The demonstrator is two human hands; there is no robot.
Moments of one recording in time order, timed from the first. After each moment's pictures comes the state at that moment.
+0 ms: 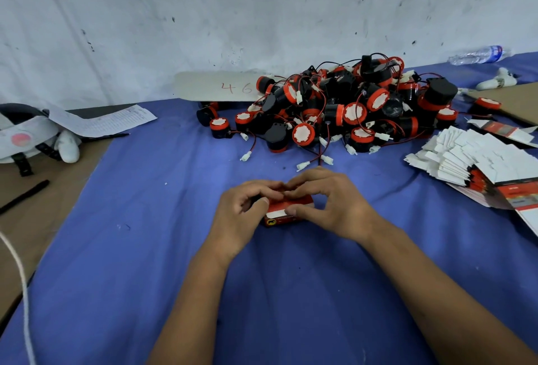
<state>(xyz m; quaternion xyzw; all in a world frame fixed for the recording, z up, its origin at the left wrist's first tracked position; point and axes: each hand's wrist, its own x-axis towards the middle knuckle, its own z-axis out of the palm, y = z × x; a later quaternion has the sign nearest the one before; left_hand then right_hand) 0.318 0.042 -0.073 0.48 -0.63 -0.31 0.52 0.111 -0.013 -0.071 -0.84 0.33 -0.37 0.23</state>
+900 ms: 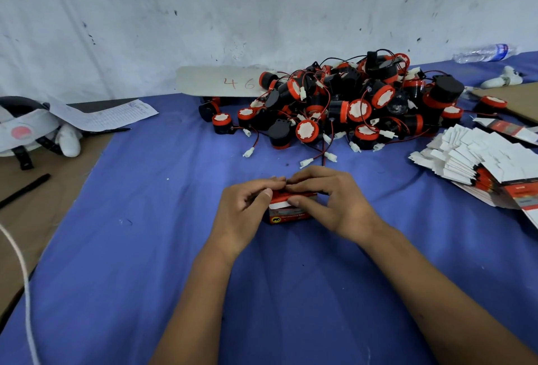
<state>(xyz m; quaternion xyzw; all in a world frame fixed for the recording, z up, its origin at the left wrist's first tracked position) 0.322 0.041 -0.079 0.50 -0.63 -0.29 0.52 0.118 -0.012 -0.078 -0.83 0.31 -0.41 0.22</state>
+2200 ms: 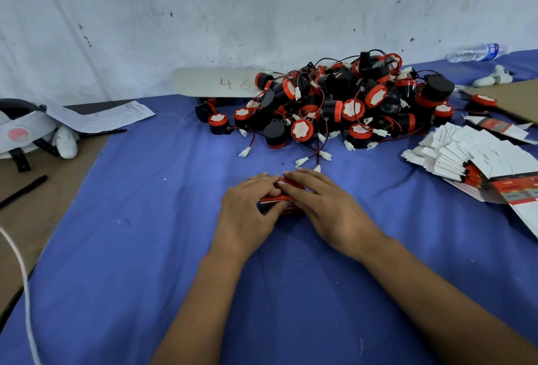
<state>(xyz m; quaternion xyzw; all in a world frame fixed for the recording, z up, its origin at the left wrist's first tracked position) 0.309 0.041 -0.088 0.53 -0.72 0.00 0.45 0.113 0.007 -0.088 -0.89 0.34 -0.31 0.03</state>
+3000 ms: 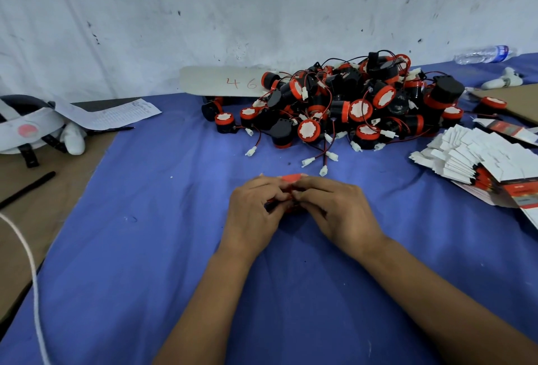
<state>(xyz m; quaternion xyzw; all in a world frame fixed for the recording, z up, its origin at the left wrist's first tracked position) 0.309 0.039 -0.089 0.50 -0.72 -0.01 0.48 0.120 0.007 -0.090 -0.86 0.29 -0.43 -0.02</state>
